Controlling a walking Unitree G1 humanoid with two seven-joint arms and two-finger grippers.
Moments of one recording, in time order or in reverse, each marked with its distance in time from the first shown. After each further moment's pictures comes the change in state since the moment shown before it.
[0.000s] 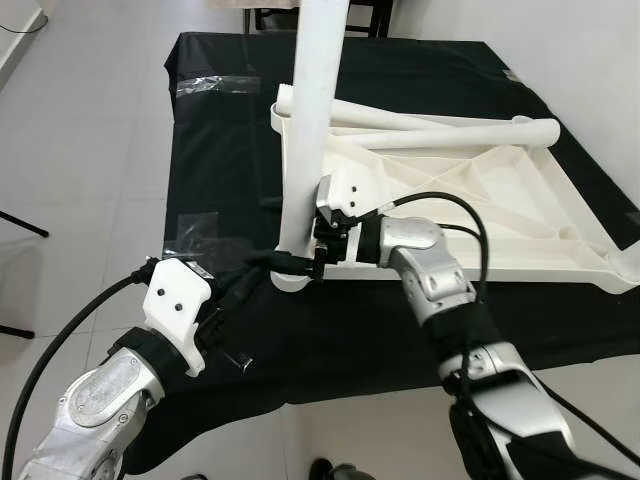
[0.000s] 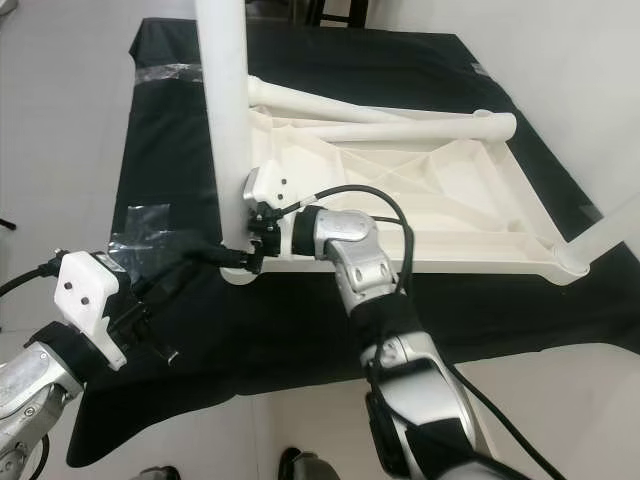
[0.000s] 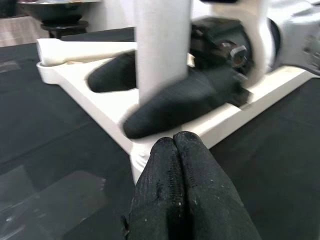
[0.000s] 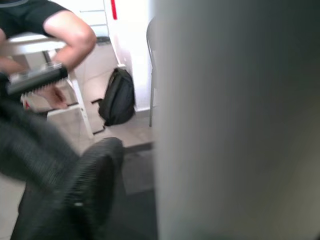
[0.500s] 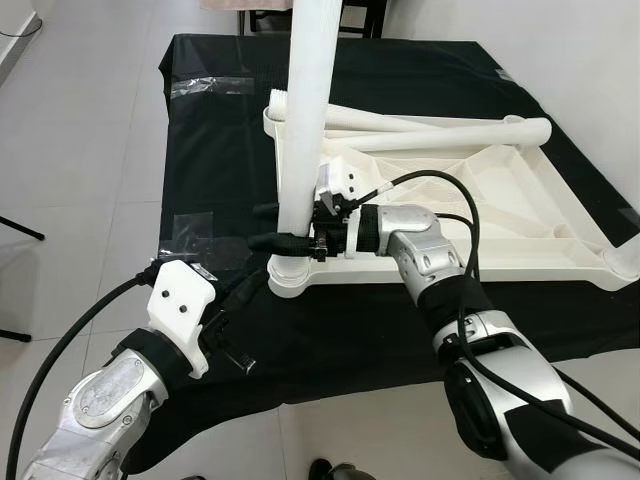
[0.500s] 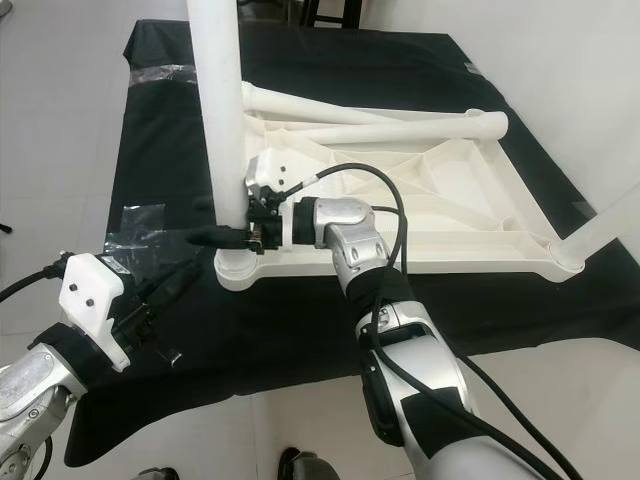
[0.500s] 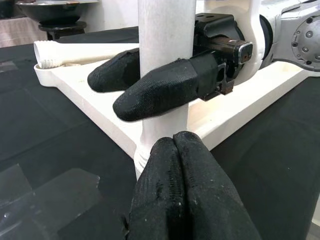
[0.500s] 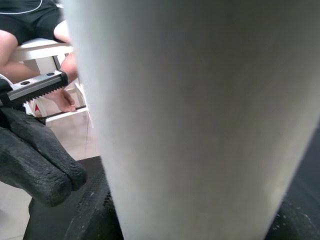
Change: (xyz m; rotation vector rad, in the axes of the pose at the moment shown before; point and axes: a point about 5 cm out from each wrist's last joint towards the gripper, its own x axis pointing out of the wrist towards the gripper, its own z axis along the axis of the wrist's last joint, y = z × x) left arm -0.001 -0.003 -0.001 -0.001 0.008 -0.001; right arm -0.007 -0.006 -0.004 0.016 0.000 0.017
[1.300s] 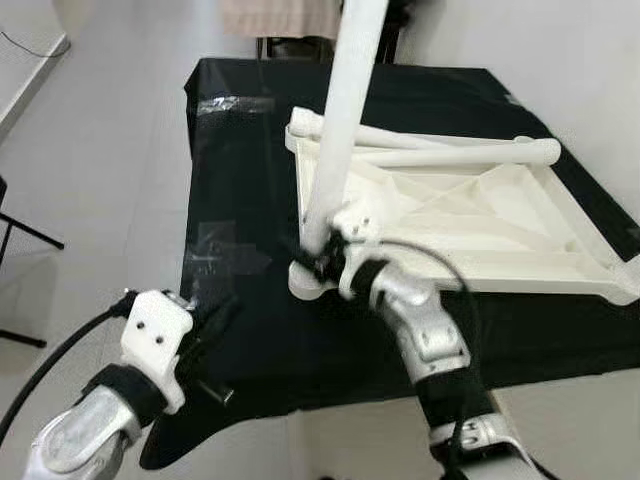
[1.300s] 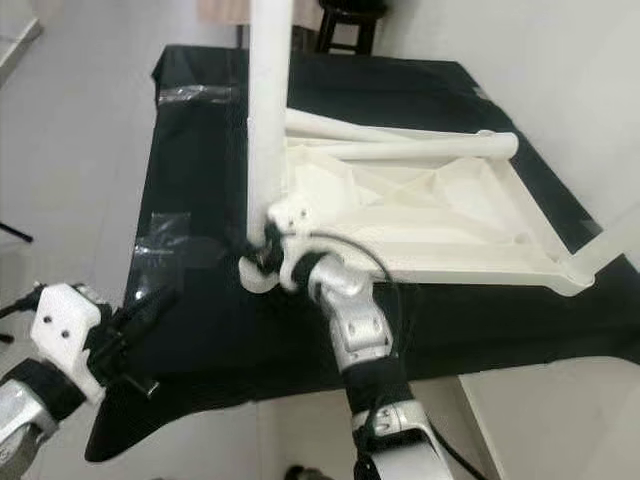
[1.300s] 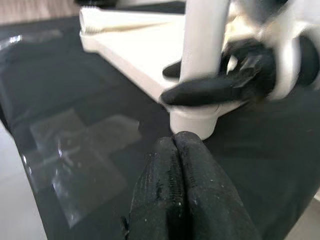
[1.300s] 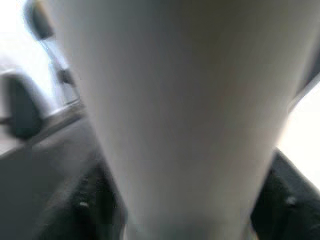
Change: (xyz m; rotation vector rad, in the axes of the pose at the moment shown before) left arm -0.031 0.004 -0.011 -0.006 0.102 0.105; right arm -0.016 0.030 -0.048 0.173 0.046 -0.472
